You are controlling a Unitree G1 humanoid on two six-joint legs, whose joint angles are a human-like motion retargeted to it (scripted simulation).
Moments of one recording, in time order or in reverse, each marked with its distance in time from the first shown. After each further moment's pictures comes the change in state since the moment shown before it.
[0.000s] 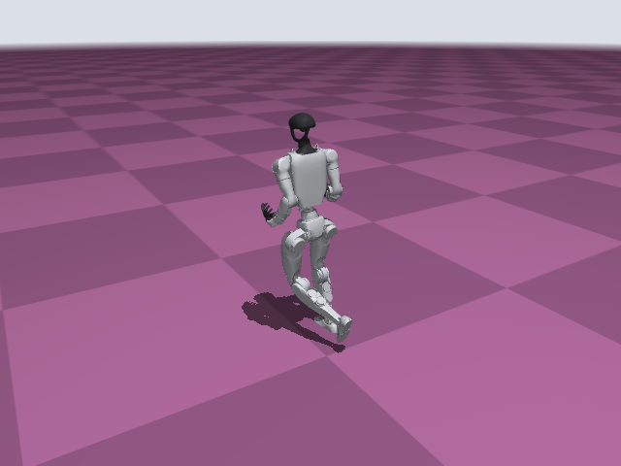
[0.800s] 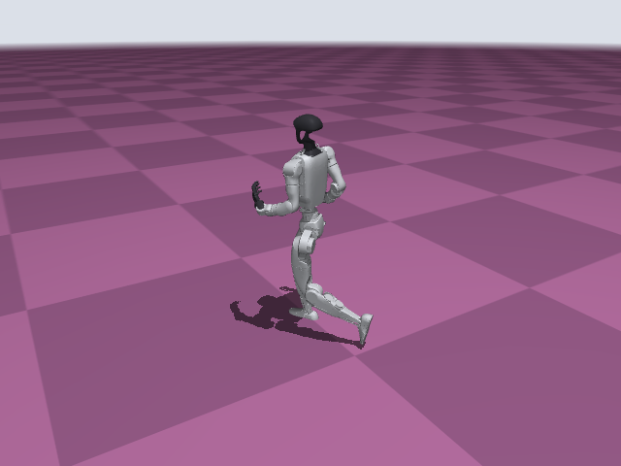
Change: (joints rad) left arm -0.245 0.191 -0.144 -0.292 -0.079 0.121 -0.070; right arm 0.344 0.021 0.069 -0.083 -0.133 0.001 0.024; waist -0.150 -0.008 0.003; left_leg 0.257 0.042 -0.207 -0.217 0.209 -0.060; right_leg -0.053 -0.127 -0.174 -0.043 0.147 0.053
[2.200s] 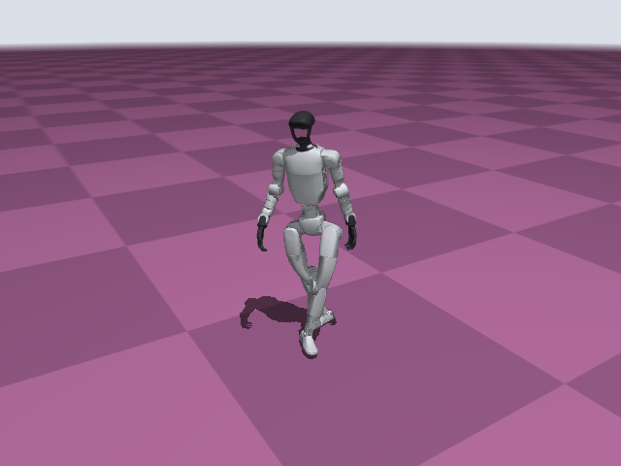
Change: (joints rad) left arm 0.087 -0.042 0.583 1.442 0.487 -0.024 0.607; right arm -0.519 -0.169 -0.091 0.778 -0.475 0.199 0.054; waist 0.304 -0.064 0.104; left_leg -0.302 -0.041 0.757 -0.919 -0.274 0.035; right_leg 0.537 0.092 -0.405 -0.426 0.002 0.002
